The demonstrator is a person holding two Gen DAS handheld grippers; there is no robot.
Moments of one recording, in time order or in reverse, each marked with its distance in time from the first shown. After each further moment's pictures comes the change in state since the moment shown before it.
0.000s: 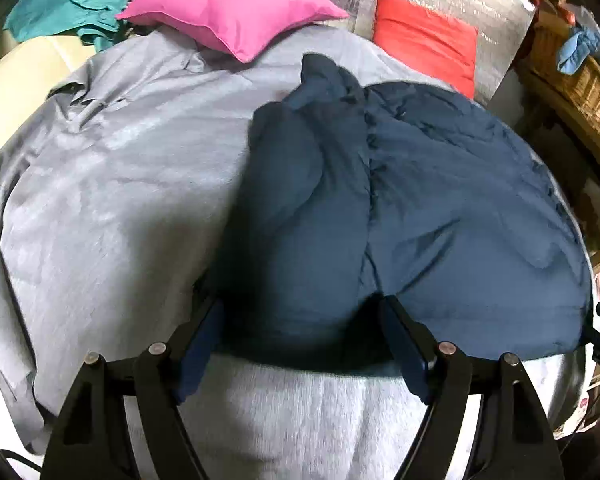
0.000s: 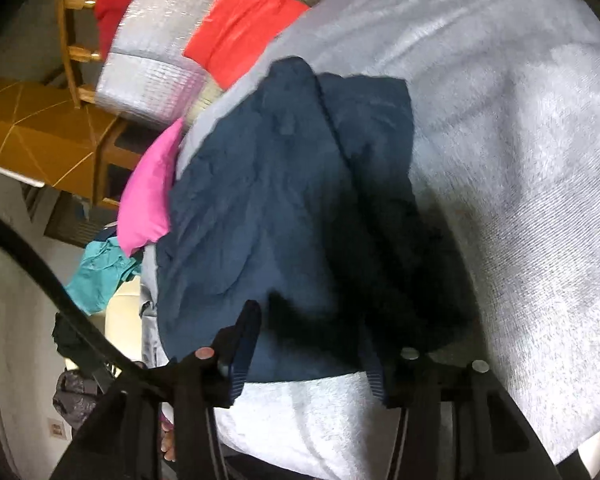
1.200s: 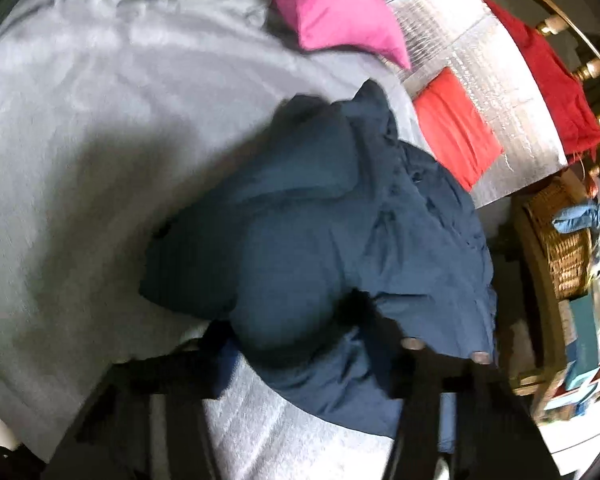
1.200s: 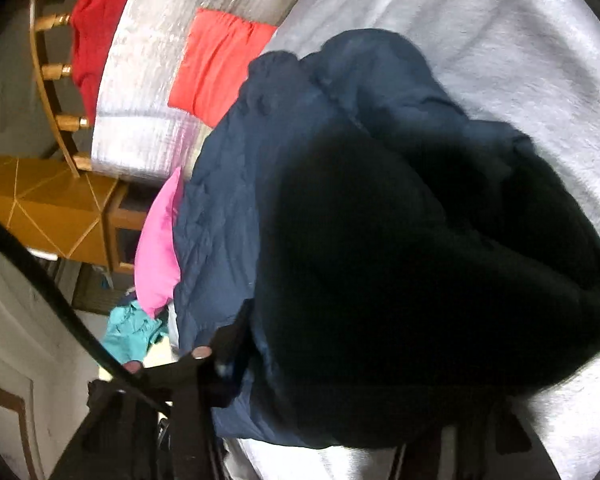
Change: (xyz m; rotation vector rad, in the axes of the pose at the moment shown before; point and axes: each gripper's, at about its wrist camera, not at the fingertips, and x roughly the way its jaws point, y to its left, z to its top) left arm 0.031 0.021 0.003 -0.484 -0.043 -0.257; right arm 0.066 0.013 -0.024 0.172 -0.139 0.026
